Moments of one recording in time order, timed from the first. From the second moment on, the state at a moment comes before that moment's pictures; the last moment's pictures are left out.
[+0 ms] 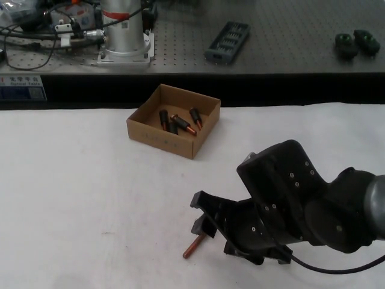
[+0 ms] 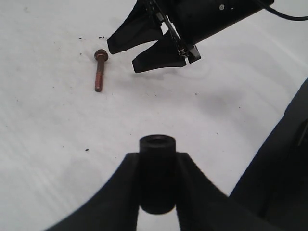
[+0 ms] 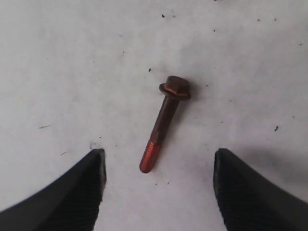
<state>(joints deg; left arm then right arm) -18.4 15.9 -4.3 22.9 36.2 -9.9 46.4 94.7 -44.0 7.1 -5.8 61.8</state>
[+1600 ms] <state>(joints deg) -18.4 15.9 -4.3 22.5 41.0 -9.5 48.5 105.6 -59.6 25.0 4.5 60.4</state>
